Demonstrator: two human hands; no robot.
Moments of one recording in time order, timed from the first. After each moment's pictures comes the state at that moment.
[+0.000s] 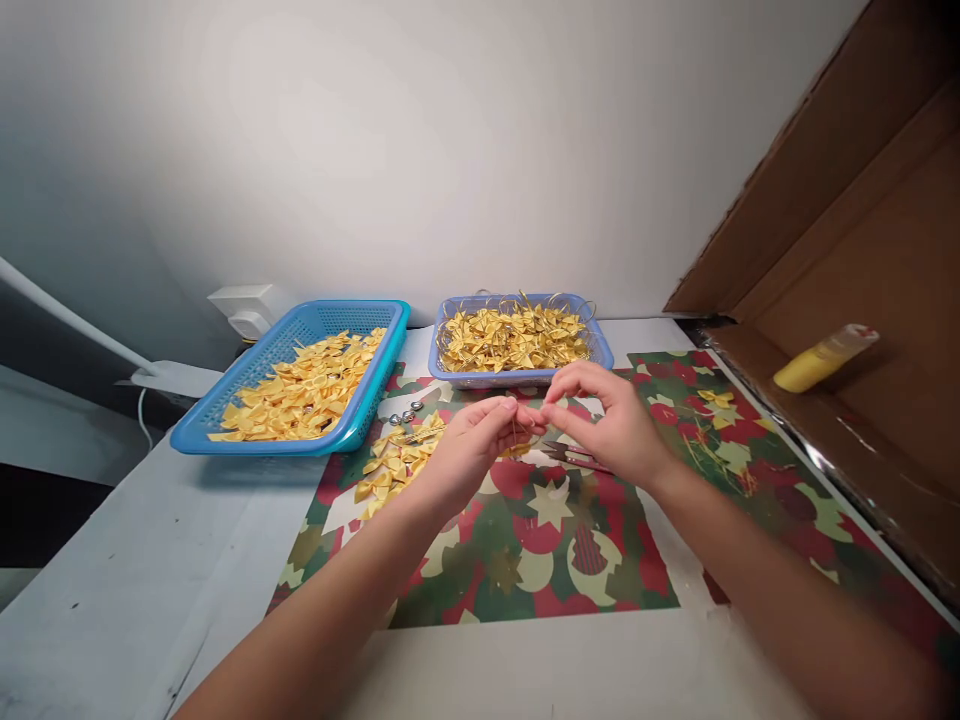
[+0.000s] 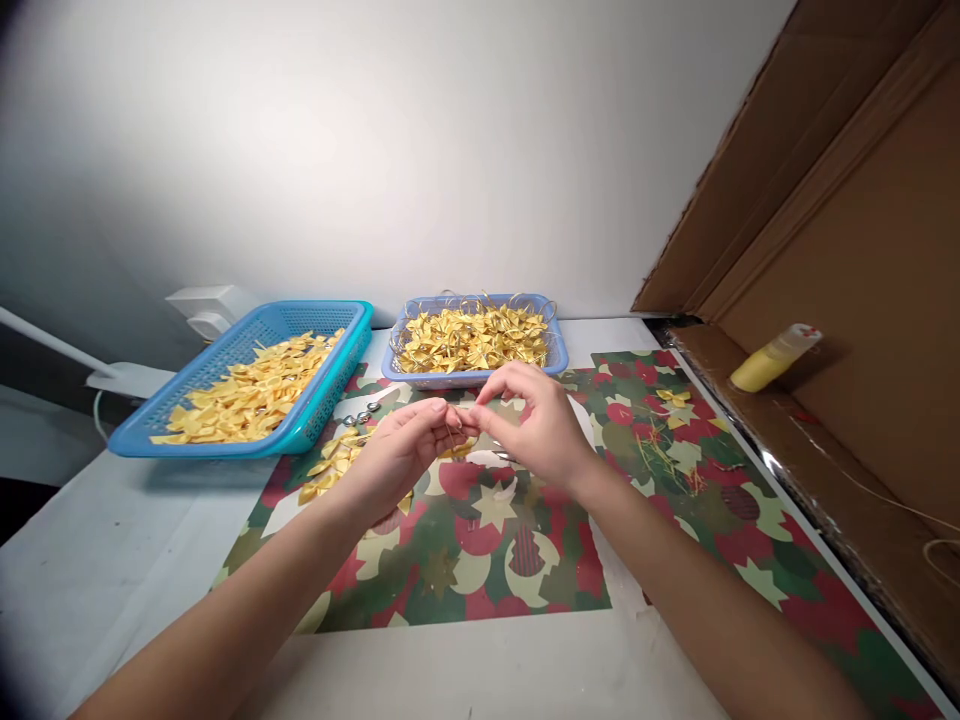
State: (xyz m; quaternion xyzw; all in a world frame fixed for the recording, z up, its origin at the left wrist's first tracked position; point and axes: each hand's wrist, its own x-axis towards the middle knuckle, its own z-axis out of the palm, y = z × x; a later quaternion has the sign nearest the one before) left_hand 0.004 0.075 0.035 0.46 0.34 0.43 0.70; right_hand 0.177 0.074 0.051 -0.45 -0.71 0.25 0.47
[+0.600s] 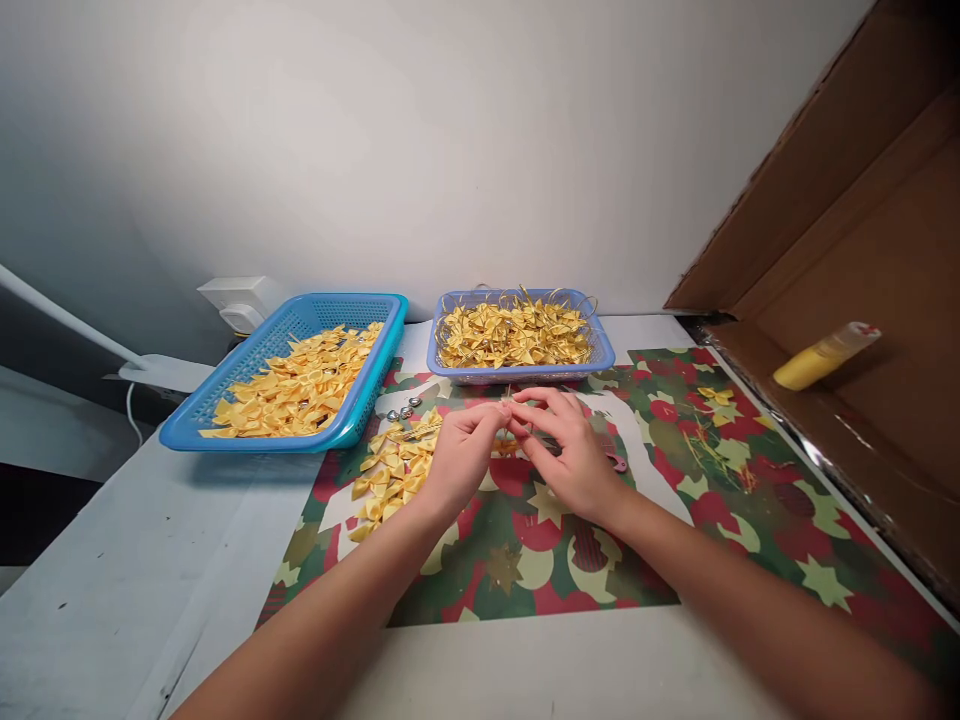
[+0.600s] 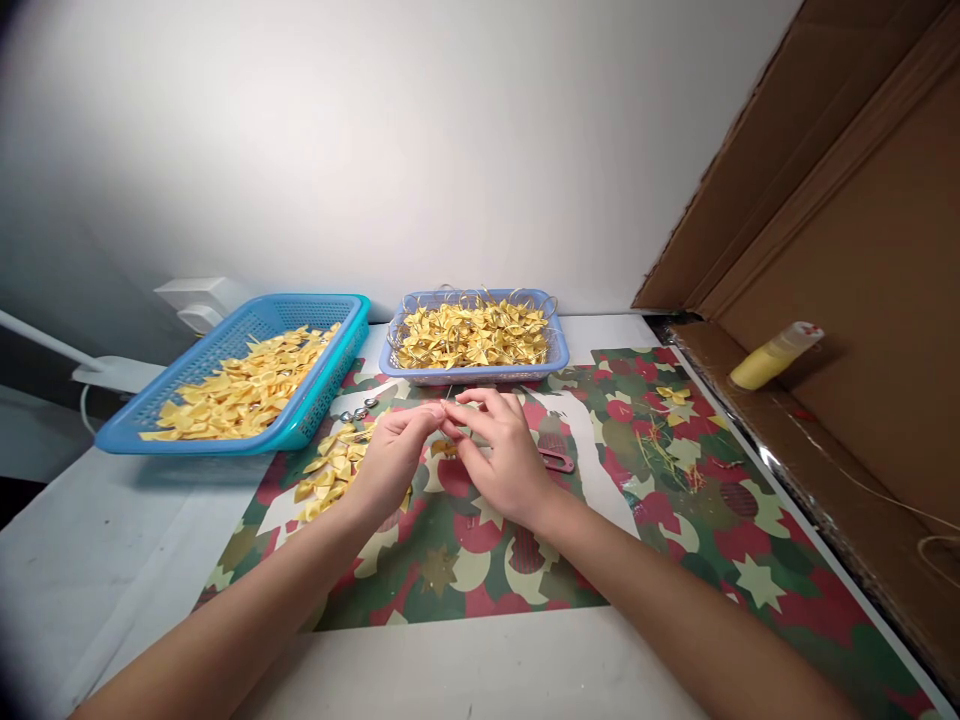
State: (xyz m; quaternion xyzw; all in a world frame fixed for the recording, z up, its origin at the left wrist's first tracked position) left_hand 0.002 0.072 0.025 0.55 0.46 0.47 0.52; right_hand 0.150 0.057 0.014 -0.46 -0.75 0.20 0.42
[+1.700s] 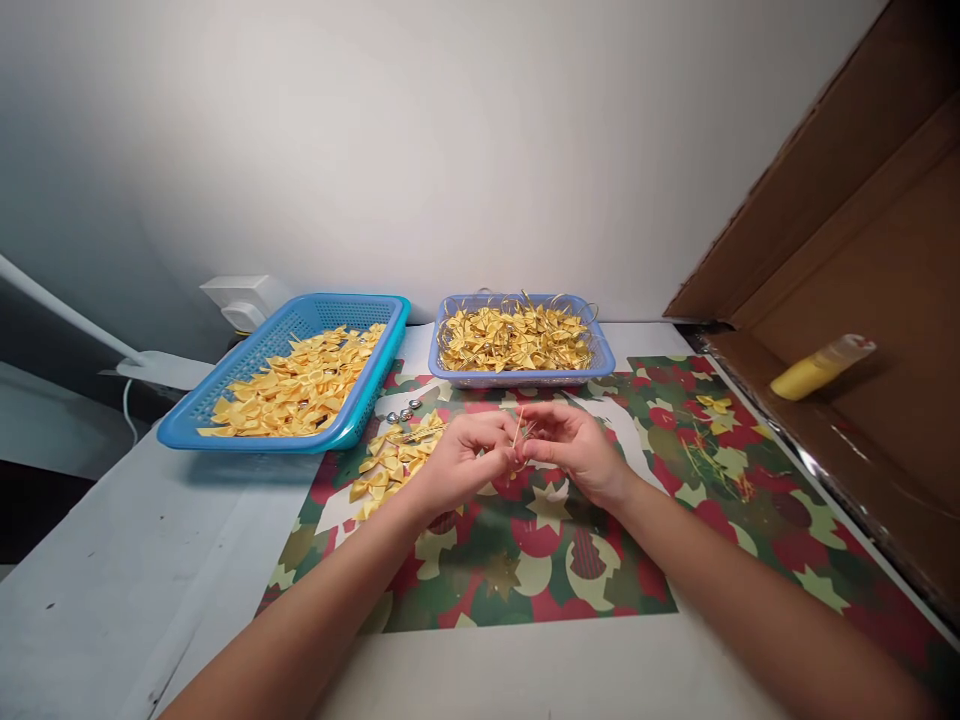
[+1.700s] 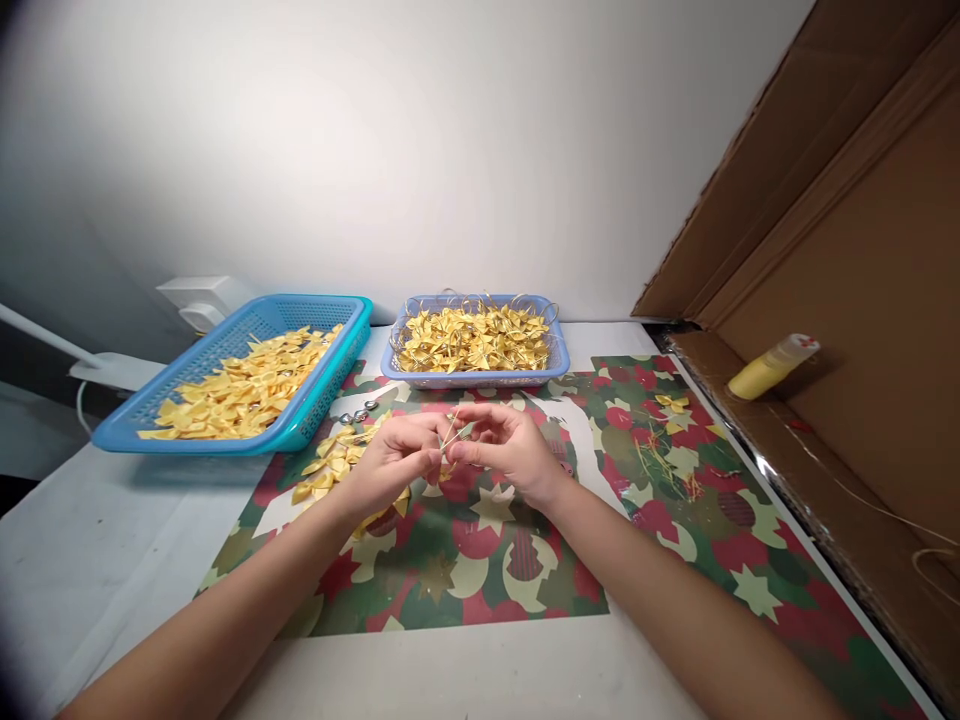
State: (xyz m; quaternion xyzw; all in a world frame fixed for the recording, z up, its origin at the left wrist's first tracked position) left_hand -0.018 0.079 0.027 0.72 0.30 0.38 0.50; right_hand 0.160 0.073 0.004 -0.38 -0.47 0.64 0.48
